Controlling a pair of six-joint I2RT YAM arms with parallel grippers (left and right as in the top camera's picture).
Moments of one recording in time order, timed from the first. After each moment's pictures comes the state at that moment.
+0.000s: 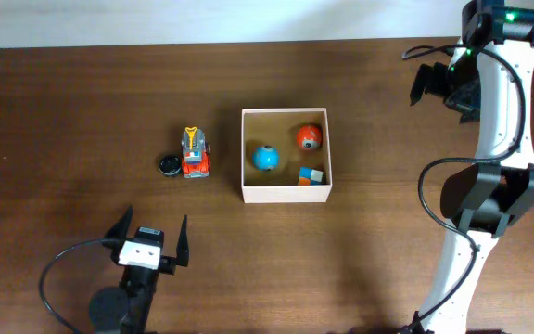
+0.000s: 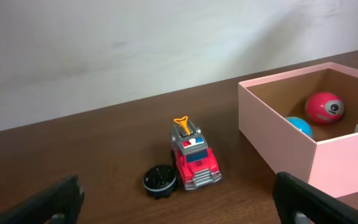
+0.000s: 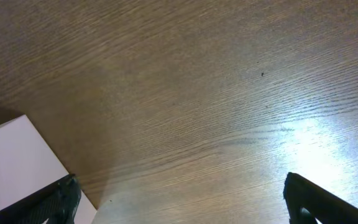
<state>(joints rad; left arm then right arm) 0.05 0.01 0.02 -0.06 0.21 0.16 -0.18 2.37 2.57 -1.69 -0.05 0.24</state>
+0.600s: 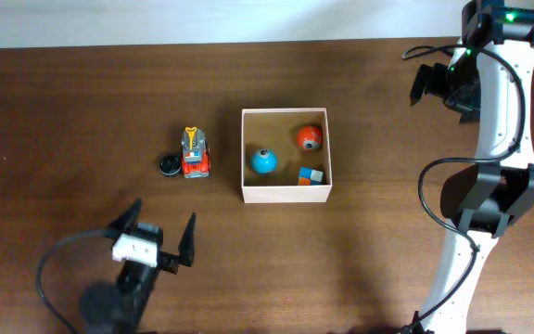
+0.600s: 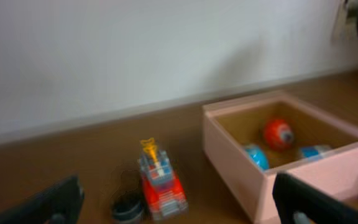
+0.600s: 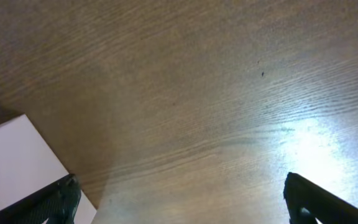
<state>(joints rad) 0.05 0.20 0.18 -0.07 0.35 0.07 -0.18 2.37 2.57 -1.69 -0.05 0.24</state>
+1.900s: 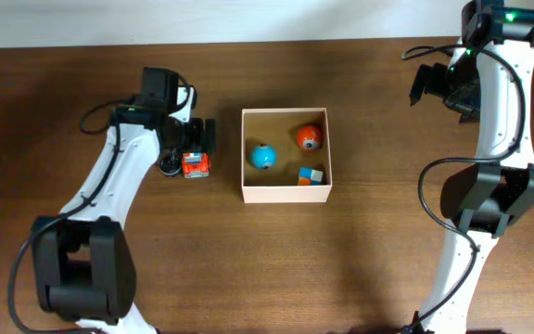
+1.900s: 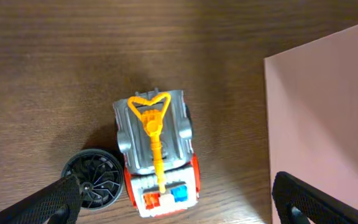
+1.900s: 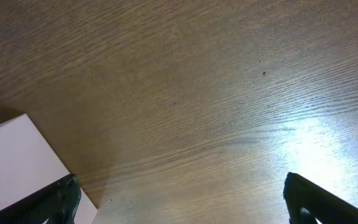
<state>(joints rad) -0.13 1.85 1.43 -0.74 0.10 -0.08 -0.18 2.37 2.57 -1.69 -0.05 0.24</state>
